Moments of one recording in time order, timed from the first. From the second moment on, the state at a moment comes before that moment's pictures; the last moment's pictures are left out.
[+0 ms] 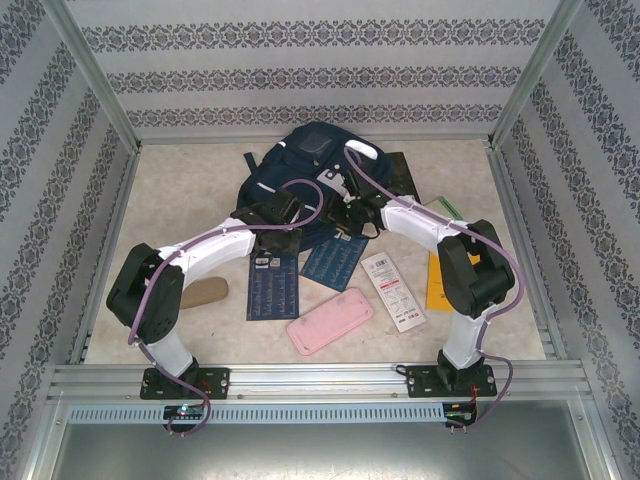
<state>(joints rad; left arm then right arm) -0.59 1.69 1.18 -0.57 -0.04 -0.37 0.50 1.85 1.30 -0.40 -0.30 0.91</state>
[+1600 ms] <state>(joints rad) -0.36 1.74 1.34 -0.74 -0.14 -0.26 0.31 2.09 1.68 -0.67 -0.46 0.85</state>
